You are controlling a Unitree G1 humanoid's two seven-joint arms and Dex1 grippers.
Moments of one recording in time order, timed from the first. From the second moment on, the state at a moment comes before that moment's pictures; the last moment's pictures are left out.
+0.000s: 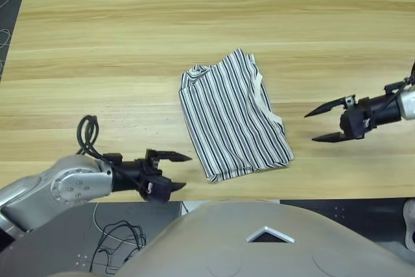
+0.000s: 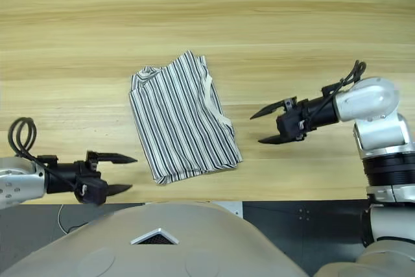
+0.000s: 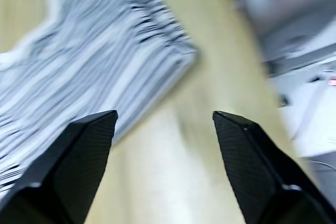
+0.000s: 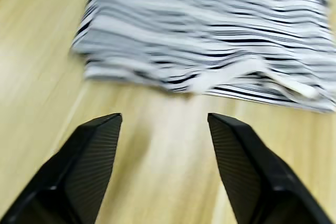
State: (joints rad) left arm 0.44 1.52 -0.46 -0.58 -0.01 -0.31 -0.58; right arm -0.13 -0.92 0.23 0.16 0.07 -0.65 1.54
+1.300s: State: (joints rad) left arm 0.32 0.96 -0.48 -0.32 0.49 -0.59 -0.58; right arm -0.36 -0.74 0.45 0.70 -0.71 -1.62 0.56
